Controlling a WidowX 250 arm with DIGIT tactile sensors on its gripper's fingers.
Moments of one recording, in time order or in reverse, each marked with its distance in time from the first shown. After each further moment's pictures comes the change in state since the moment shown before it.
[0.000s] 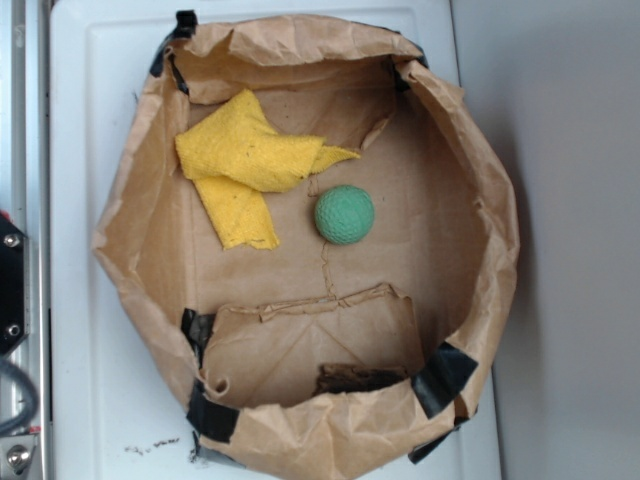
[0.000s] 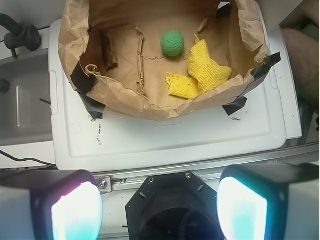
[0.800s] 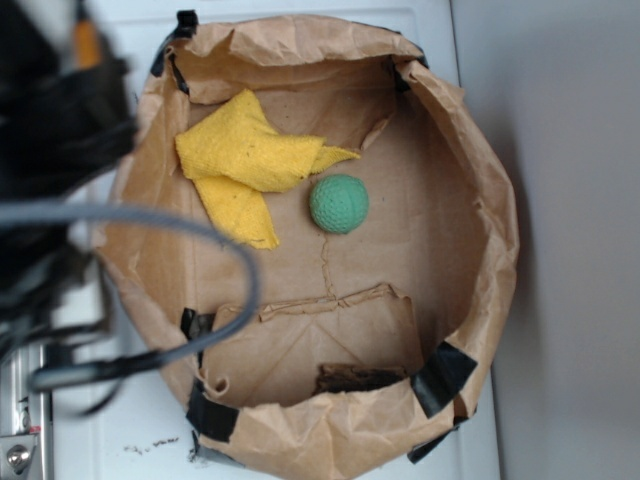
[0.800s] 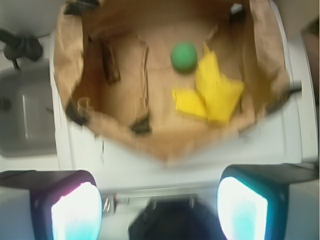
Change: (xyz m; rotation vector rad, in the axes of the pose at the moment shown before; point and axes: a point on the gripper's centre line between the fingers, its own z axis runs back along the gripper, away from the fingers) arm 0.072 0.023 -0.025 -0.071 0.045 -0.007
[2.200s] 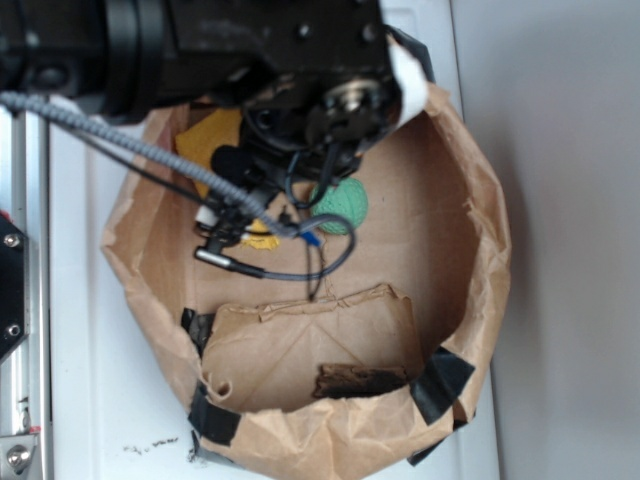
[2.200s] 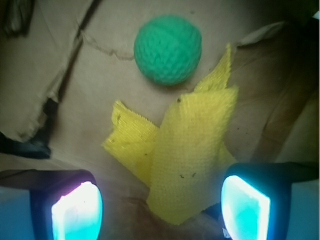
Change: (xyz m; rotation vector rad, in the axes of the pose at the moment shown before) arm 0.036 0.051 -0.144 0.108 0.279 -0.514
